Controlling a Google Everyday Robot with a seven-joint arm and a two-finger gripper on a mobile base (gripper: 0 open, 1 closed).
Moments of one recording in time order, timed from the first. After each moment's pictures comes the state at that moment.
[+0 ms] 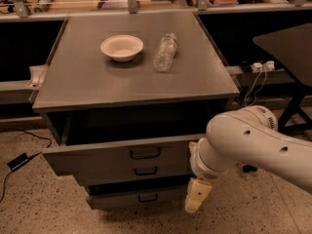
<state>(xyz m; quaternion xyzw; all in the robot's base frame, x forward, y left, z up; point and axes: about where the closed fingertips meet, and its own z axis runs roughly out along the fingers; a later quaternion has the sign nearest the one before) 0.418 -0.116 0.671 -0.62 0.77 0.04 0.14</state>
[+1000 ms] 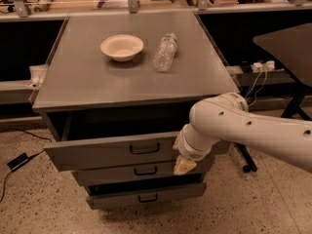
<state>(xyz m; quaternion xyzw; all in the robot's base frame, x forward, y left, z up) 0.489 -0.096 0.644 -0.68 0.72 0.03 0.15</state>
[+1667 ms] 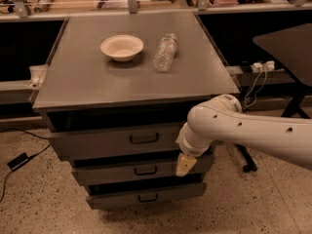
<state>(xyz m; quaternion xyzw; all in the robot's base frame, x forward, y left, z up) 0.529 -0.107 0.619 -0.66 0.73 -0.01 0.16</state>
